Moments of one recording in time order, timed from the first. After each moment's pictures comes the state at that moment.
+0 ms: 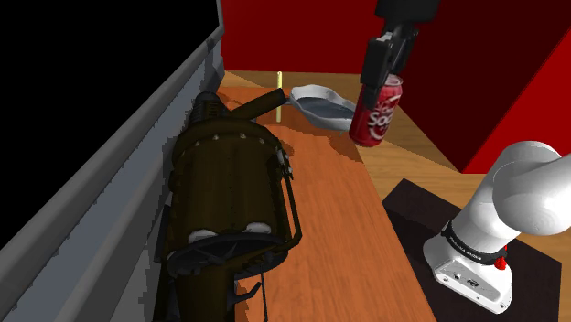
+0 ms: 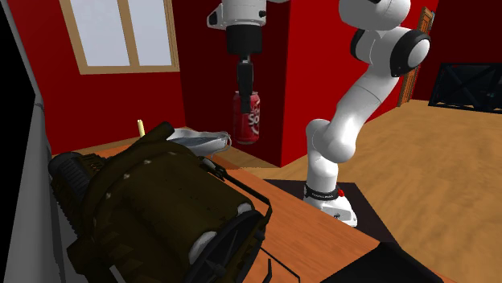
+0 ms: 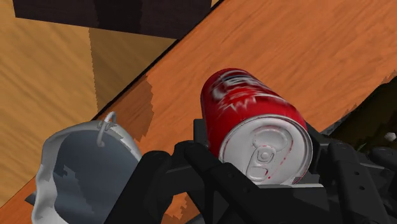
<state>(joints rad) 0.13 -0.63 0.39 -2.03 0.24 1.45 0.35</state>
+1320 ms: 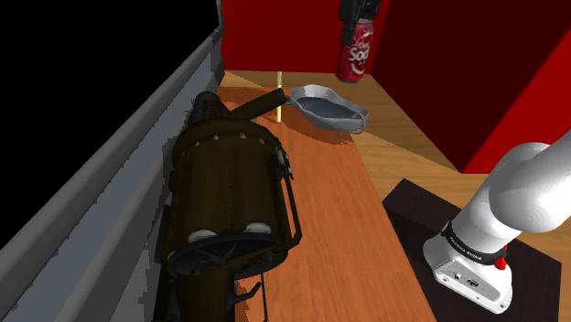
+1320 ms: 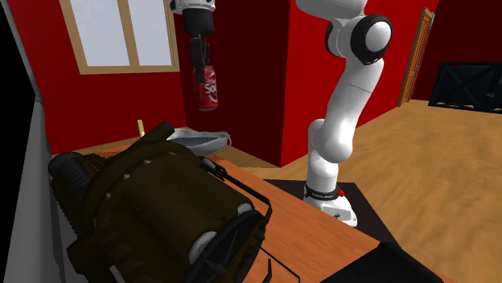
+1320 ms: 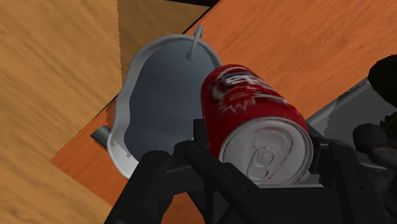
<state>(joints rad) 0.03 -0.34 0.21 -1.71 0.09 1.37 0.12</state>
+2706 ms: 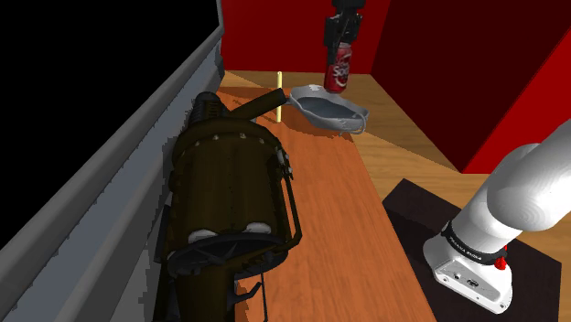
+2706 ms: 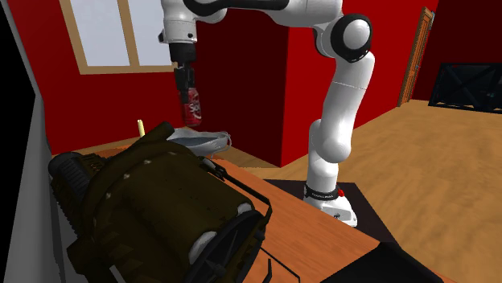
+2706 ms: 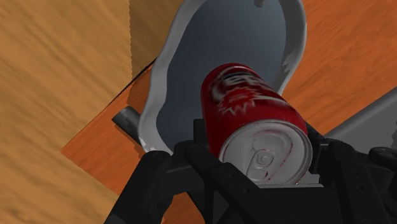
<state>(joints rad) -0.03 -0.22 0.14 -1.78 0.04 1.56 -0.02</state>
